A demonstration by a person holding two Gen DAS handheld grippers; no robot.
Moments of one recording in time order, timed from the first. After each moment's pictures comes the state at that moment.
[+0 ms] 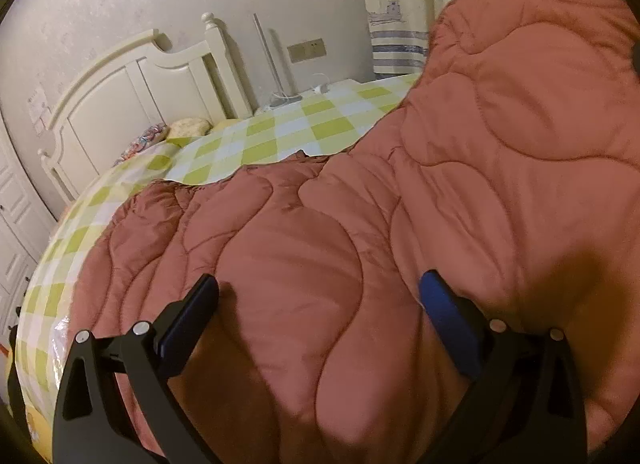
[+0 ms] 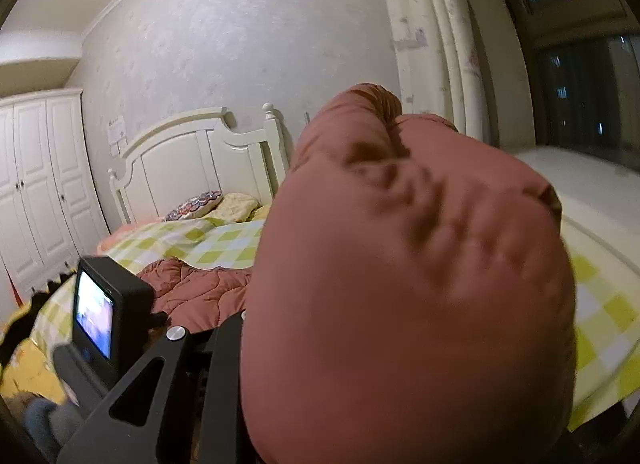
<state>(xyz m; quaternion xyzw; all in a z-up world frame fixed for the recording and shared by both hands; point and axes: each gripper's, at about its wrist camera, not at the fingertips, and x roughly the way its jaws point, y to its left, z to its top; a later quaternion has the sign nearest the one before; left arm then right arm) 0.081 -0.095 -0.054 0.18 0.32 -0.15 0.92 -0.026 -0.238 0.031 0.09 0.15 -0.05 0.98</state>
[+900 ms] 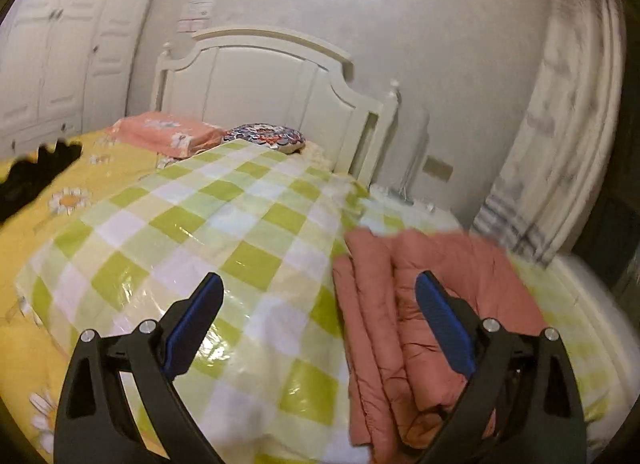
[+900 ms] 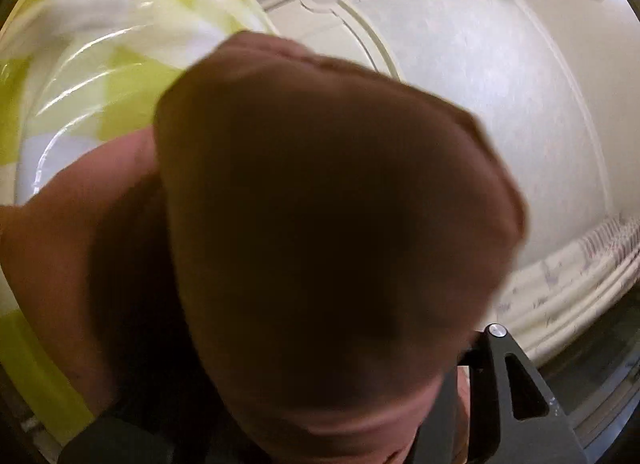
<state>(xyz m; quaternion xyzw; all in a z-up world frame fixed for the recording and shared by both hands) 0.073 0.245 0.029 -0.11 0.23 -0.05 0.97 0.064 0.116 -0.108 -0.55 0.13 -0.03 0.82</state>
